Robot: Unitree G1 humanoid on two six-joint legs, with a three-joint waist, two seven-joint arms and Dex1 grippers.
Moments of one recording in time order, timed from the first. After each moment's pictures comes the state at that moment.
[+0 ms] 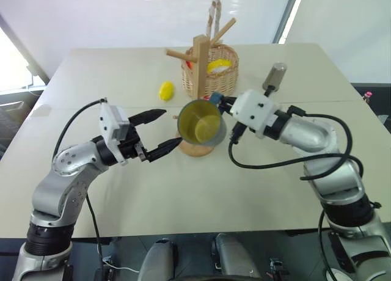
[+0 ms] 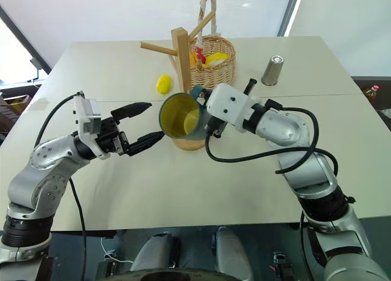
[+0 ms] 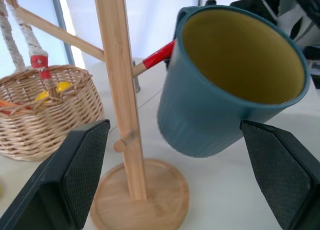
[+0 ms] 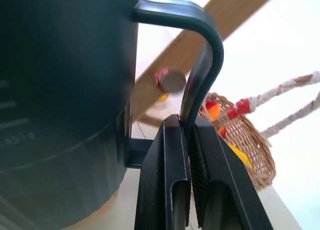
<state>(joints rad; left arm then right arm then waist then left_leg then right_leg) -0.24 0.59 0.11 -0.42 -0.64 0.40 -0.81 -0.57 -0.60 0.21 -0.48 -0.06 0.50 0.62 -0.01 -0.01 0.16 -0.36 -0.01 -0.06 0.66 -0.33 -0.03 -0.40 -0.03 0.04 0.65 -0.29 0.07</state>
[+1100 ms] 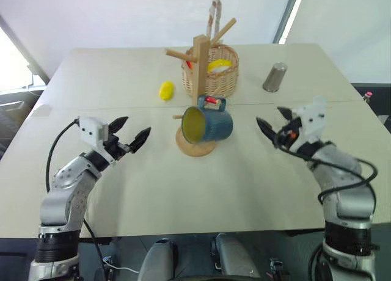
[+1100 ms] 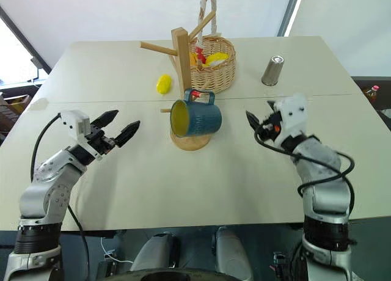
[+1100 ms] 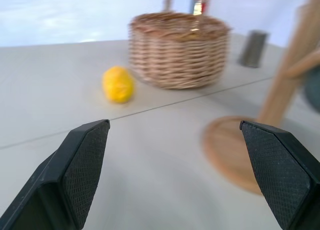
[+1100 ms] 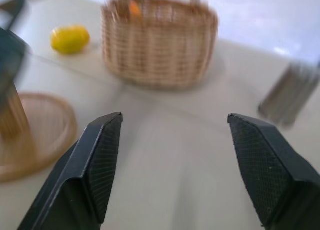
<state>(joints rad) -0.13 0.44 0.23 -0.16 -0.47 0.28 -0.53 -0.18 -0.36 -0.26 -0.30 0.17 0.46 0.52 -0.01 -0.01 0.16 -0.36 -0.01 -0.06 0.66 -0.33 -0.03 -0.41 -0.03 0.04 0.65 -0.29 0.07</state>
